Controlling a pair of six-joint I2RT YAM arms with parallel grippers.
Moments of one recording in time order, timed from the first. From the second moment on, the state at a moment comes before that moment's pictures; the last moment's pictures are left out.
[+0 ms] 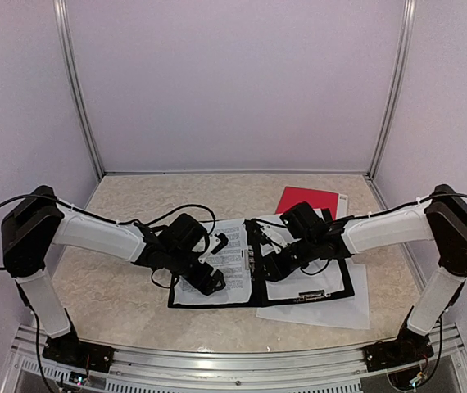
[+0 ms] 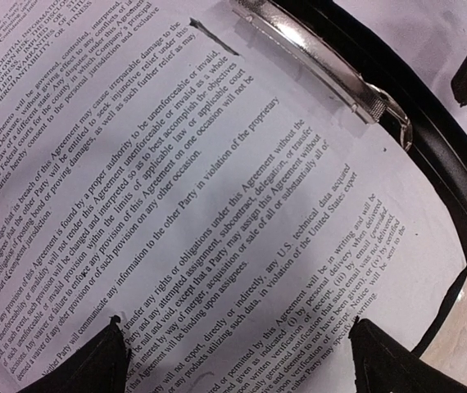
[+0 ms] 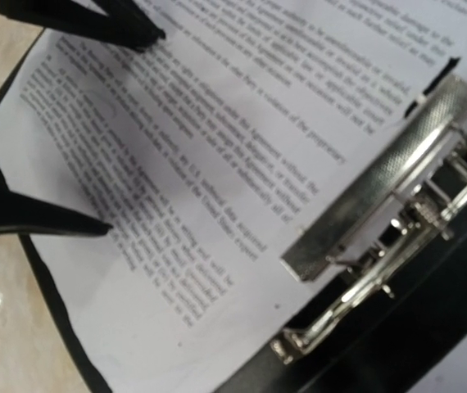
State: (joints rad) left arm -0.88 1.78 0.93 -0.14 0.10 -0.13; right arm 0.83 1.71 0.93 -0.08 -0.38 0.21
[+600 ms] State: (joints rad) left arm -0.88 1.79 0.94 -0.14 0.07 -0.11; right arm 0.83 1.79 0.92 -0.07 -0.35 0.27
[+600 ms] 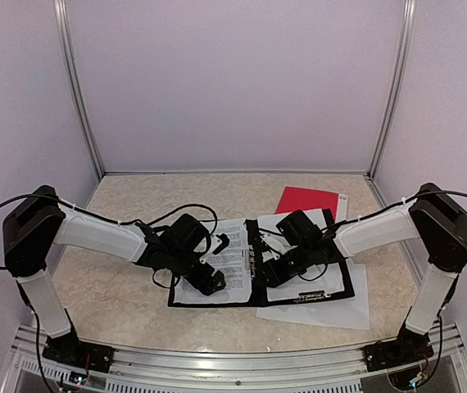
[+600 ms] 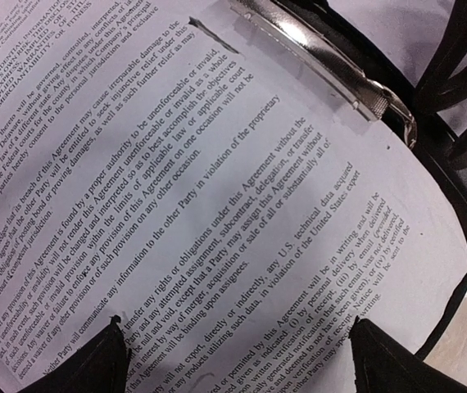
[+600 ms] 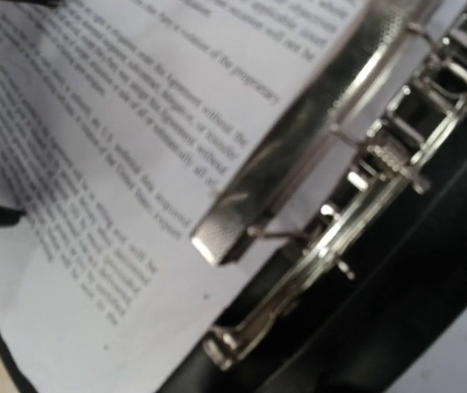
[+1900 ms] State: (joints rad) left arm -0.89 1.80 0.96 -0.16 0.04 -0.10; right arm 0.86 1.83 0.87 0.18 -0.24 0.53
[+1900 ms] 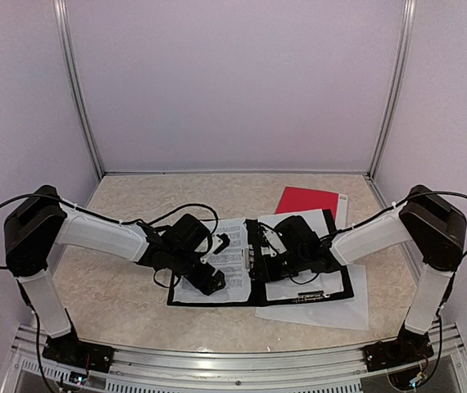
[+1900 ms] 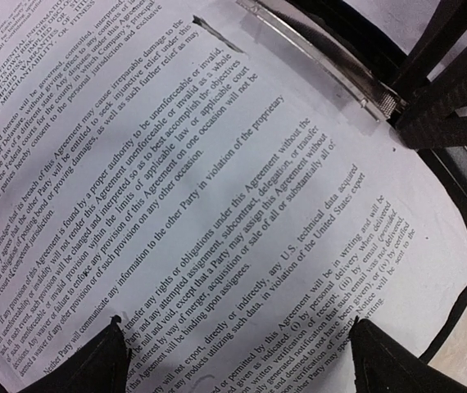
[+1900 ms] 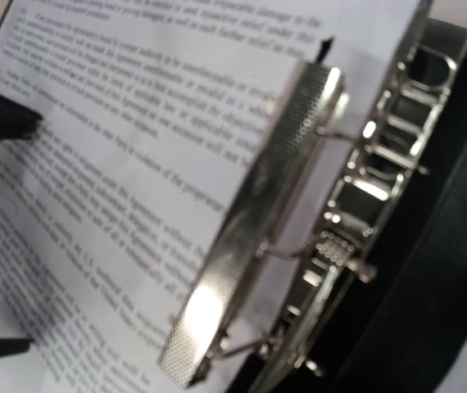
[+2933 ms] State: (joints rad) left arm -0.89 1.81 0.97 -0.17 -0.01 -0.10; right arm 0.86 1.78 0.87 0.18 -0.25 0.58
